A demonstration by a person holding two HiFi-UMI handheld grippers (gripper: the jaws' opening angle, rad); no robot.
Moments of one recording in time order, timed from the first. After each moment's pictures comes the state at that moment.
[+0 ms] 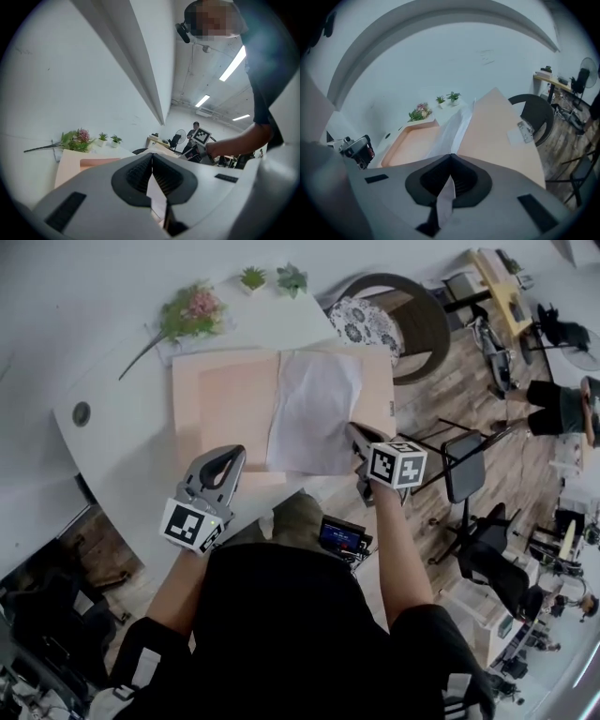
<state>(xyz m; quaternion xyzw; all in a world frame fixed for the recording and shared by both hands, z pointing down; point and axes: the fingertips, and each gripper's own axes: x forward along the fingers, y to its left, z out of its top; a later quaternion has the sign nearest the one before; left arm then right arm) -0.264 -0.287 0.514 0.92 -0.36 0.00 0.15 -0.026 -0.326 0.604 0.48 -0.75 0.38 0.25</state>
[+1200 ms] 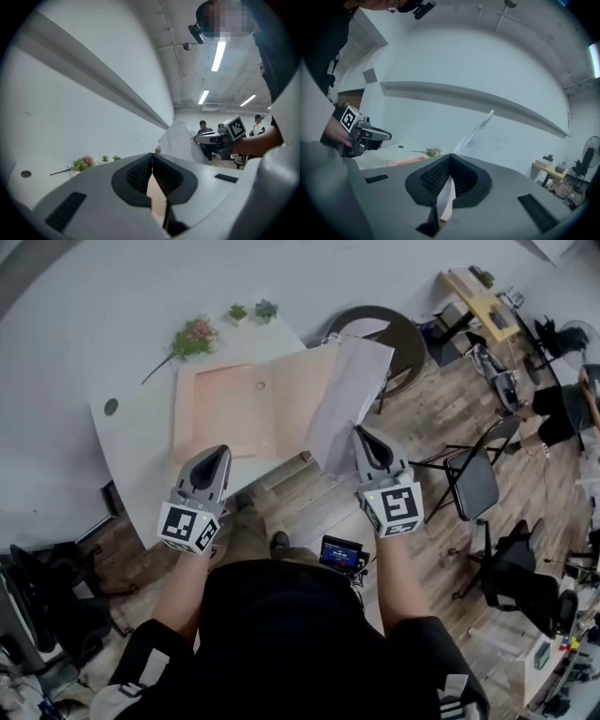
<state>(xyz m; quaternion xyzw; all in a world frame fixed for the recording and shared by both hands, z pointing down) -0.208 -0.157 0.415 0.89 -0.45 0.00 0.04 0.027 -0.176 0.391 0.50 -0.86 -0.05 0.13</state>
